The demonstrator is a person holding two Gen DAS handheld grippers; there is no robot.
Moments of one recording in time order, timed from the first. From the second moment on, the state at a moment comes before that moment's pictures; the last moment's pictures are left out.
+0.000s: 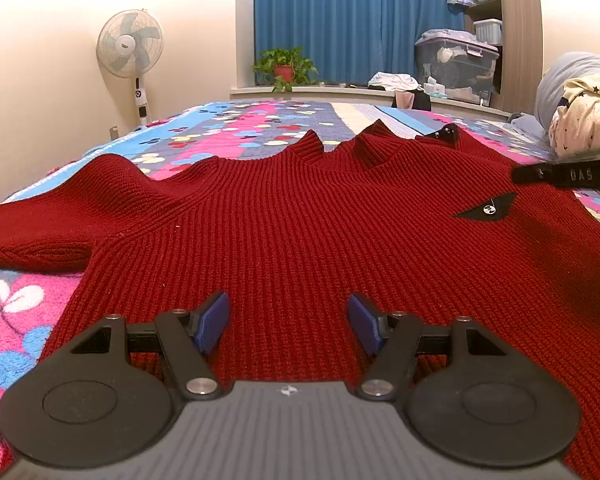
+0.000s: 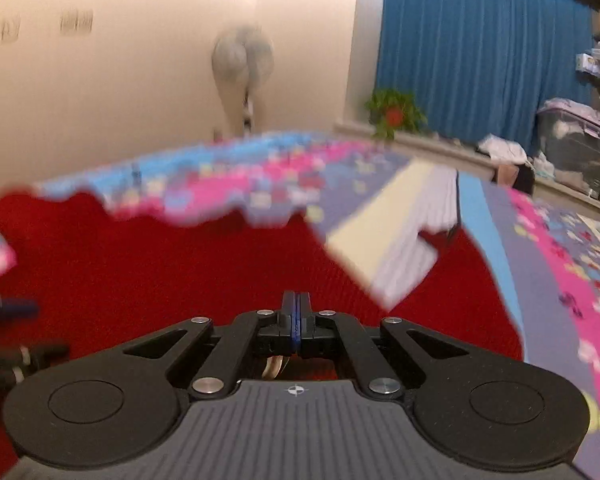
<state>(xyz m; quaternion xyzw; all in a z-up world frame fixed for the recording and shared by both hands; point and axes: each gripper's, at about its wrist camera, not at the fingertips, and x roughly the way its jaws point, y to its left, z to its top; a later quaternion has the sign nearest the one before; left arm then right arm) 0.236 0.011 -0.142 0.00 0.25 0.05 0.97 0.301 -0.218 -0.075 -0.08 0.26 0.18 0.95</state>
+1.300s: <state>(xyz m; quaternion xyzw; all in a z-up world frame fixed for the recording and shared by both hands) 0.231 0.018 -0.151 -0.02 0.24 0.04 0.97 0.476 -0.354 -0.127 0.47 0.32 0.28 0.77</state>
